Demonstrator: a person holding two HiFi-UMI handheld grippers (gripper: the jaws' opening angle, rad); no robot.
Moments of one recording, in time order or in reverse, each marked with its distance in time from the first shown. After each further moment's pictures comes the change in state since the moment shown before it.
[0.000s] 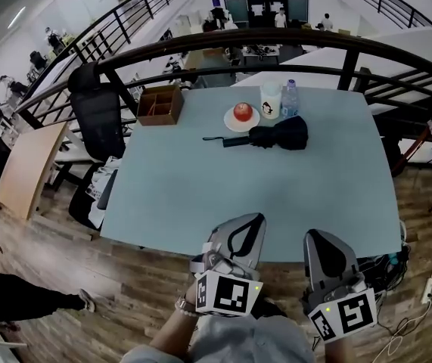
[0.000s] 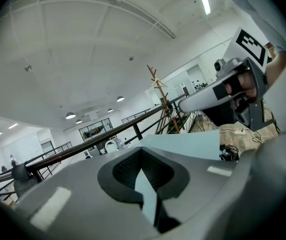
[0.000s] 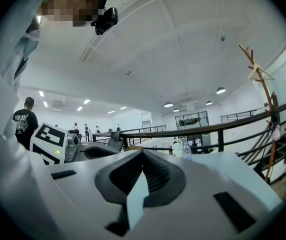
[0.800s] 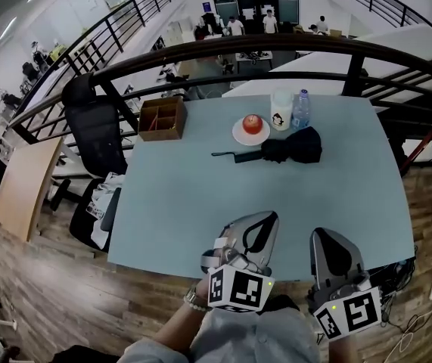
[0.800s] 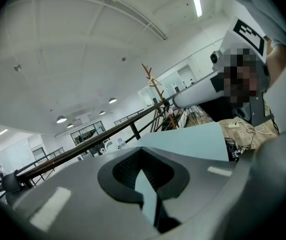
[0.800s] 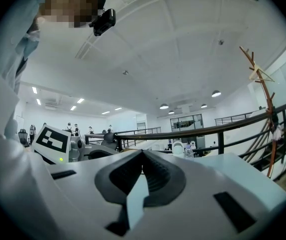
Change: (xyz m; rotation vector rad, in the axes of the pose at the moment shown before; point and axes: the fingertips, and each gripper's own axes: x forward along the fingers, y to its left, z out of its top) left arm 0.039 0.055 -0.036 0.087 -0.025 -0.101; right arm 0.076 0.012 -0.002 -0.007 -0.021 -0.079
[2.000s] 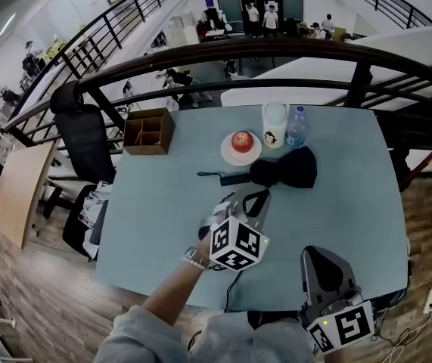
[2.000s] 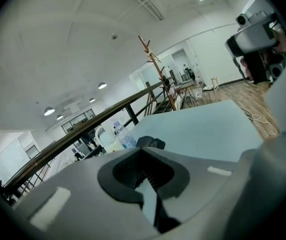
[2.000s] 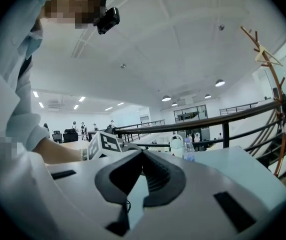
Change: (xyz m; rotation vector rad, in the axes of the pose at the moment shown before) left arm 0.173 0.058 -0.063 0.043 0.187 -0.106; right arm 0.055 -0.067 -0.015 0.044 0.082 0.067
